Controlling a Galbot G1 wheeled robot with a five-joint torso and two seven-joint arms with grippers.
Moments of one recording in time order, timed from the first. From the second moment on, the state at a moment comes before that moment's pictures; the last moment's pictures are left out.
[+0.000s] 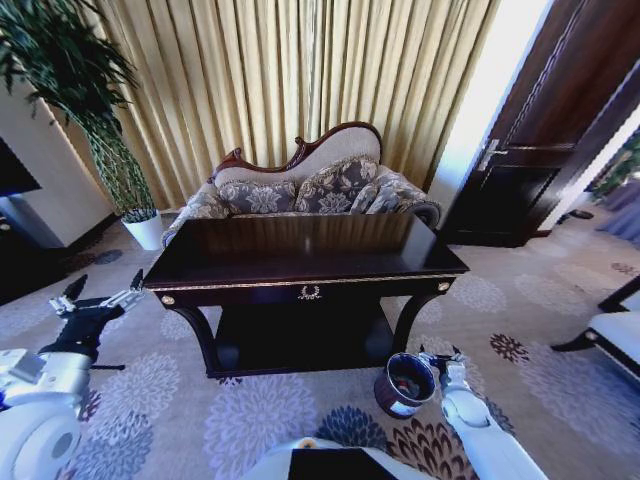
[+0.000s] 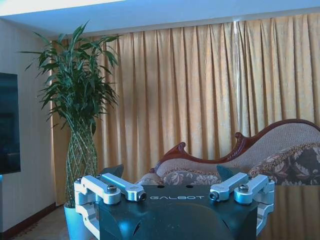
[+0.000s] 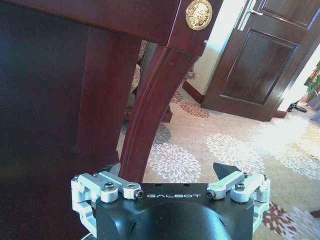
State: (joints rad) left arm 1.82 -1.09 -1.19 -2.43 -0.72 0.21 -0.15; right arm -1.36 1.08 0.53 1.35 0.31 -0.01 0.23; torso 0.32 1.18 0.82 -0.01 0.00
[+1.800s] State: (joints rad) left arm 1.91 -1.08 -1.34 -2.47 -0.88 0.17 -0.06; right arm -1.61 0.90 0.67 2.46 0.65 -0.27 0.33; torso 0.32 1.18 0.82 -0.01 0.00
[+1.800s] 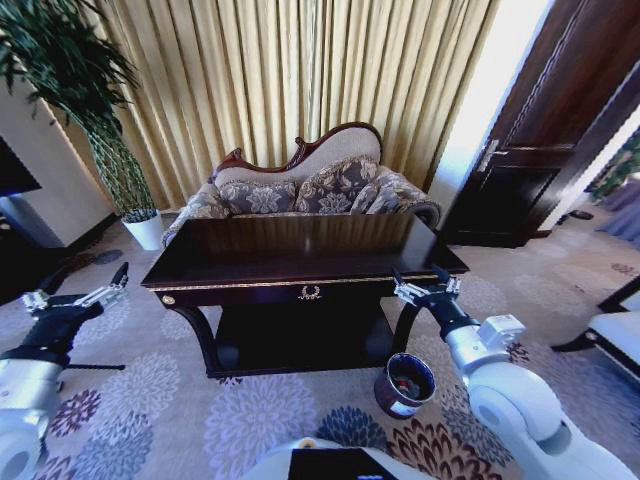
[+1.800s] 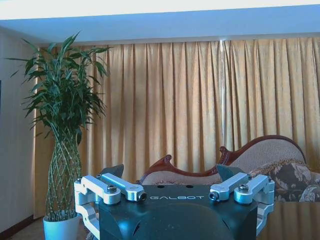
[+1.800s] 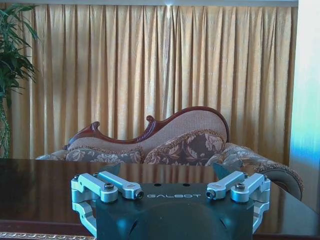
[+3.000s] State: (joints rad) left arm 1.92 -1.09 -1.36 -2.50 -0.90 0.30 -0.07; right arm -1.69 0.88 0.71 2.50 0.63 -0.30 0.35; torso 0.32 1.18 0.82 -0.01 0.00
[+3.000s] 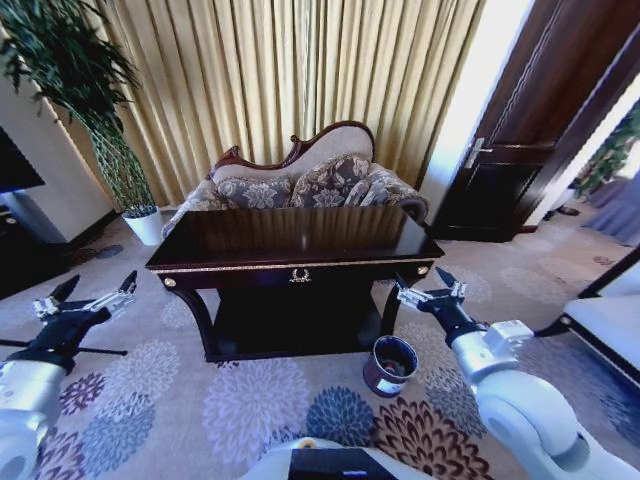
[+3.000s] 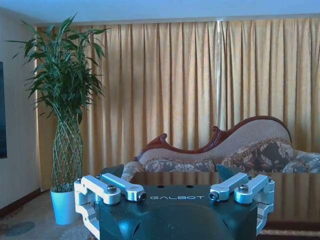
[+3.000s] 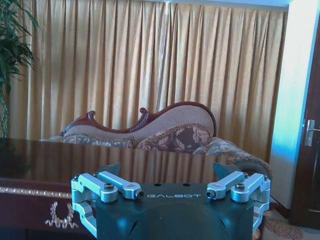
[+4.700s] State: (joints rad) left arm 1.92 -1.07 -1.35 -2.47 -0.89 0.21 -0.05; right arm -1.74 0.94 0.69 2.50 0.52 -0.26 0.35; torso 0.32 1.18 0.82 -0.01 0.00
